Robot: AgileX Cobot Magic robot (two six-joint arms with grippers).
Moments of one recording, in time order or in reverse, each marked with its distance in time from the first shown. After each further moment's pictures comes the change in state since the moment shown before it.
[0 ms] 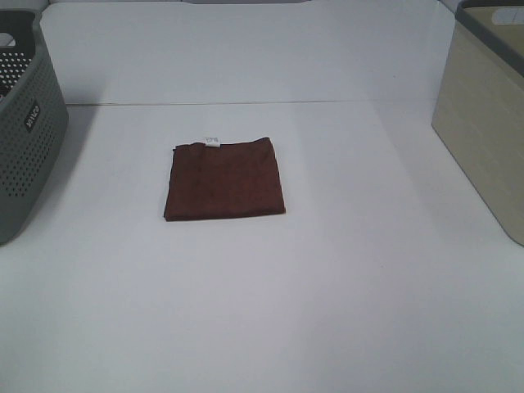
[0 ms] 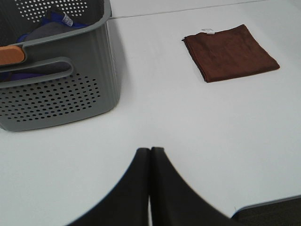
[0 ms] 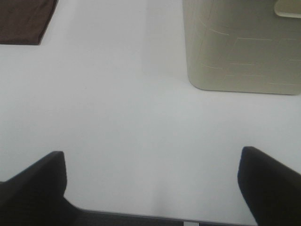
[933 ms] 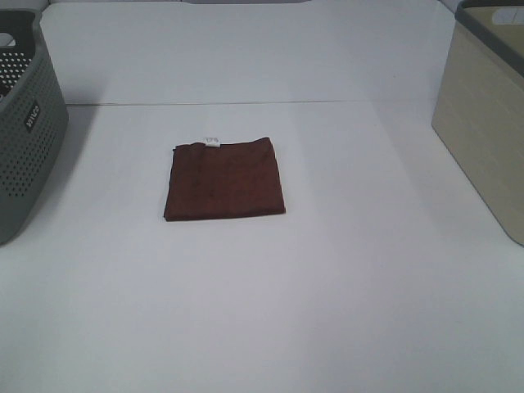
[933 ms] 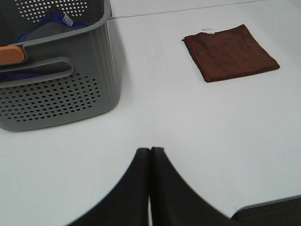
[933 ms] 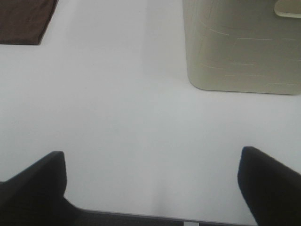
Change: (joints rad) left arm 0.000 0.000 0.000 0.000 0.000 0.000; right arm 0.000 0.000 0.000 0.000 0.000 0.000
